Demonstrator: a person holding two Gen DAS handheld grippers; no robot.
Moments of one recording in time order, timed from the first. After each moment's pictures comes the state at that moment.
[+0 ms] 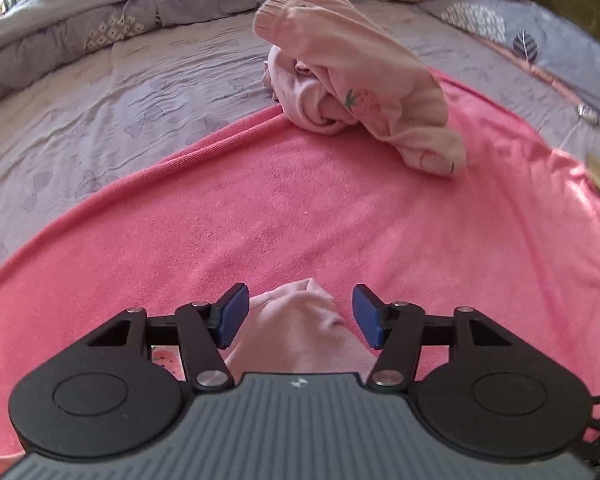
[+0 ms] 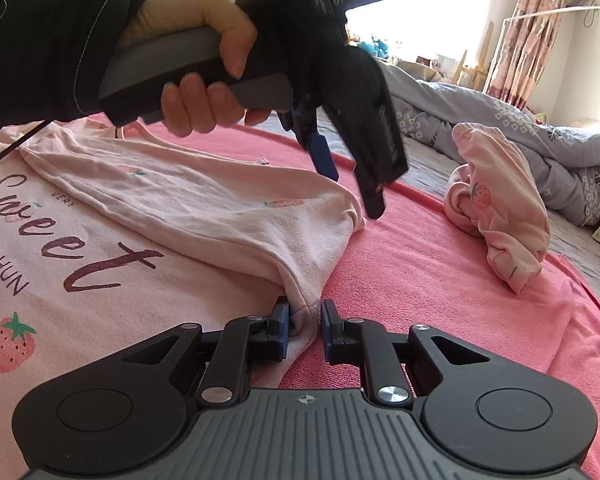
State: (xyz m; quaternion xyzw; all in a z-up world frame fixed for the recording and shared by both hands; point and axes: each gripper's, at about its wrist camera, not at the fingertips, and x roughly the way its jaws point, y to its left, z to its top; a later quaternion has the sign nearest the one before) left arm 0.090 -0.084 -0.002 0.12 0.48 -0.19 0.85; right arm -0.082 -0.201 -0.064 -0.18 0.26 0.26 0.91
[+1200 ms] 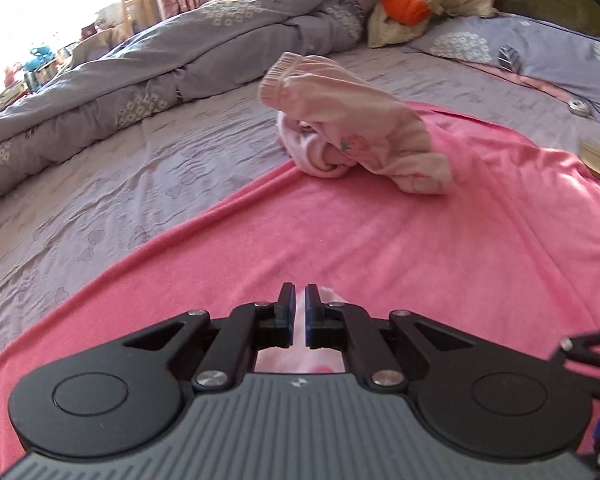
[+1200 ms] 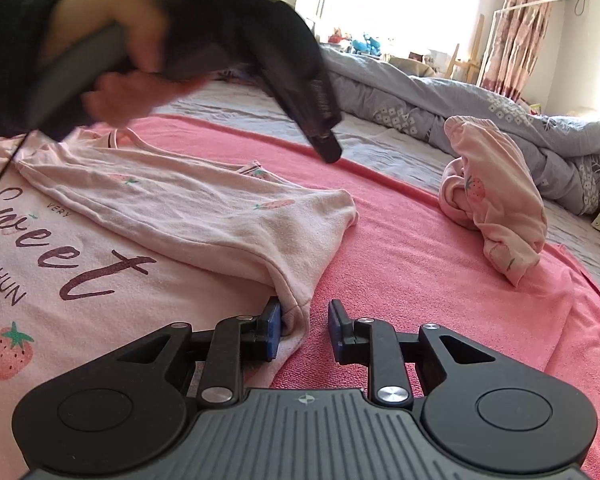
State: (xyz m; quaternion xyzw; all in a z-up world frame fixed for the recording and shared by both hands) left arm 0.021 -0.066 0.028 0.15 0.37 -0.19 0.90; right arm -0.078 -0.205 -0.063 -0.16 0.26 0.26 0.92
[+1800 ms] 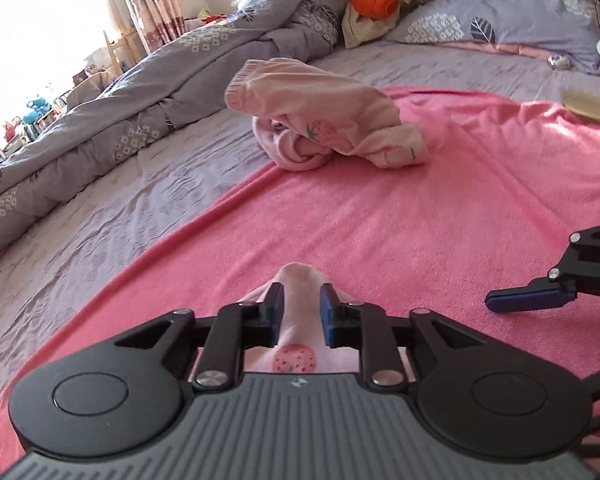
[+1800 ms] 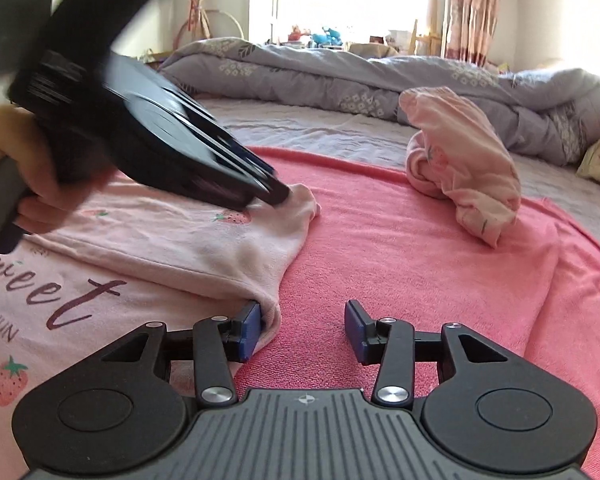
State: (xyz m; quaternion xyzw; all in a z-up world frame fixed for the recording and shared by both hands) left arm -0.008 -0.071 0.012 0.20 0.33 -0.17 0.91; right arm -0.067 -0.234 -0.059 -0.08 0.29 0.24 0.93
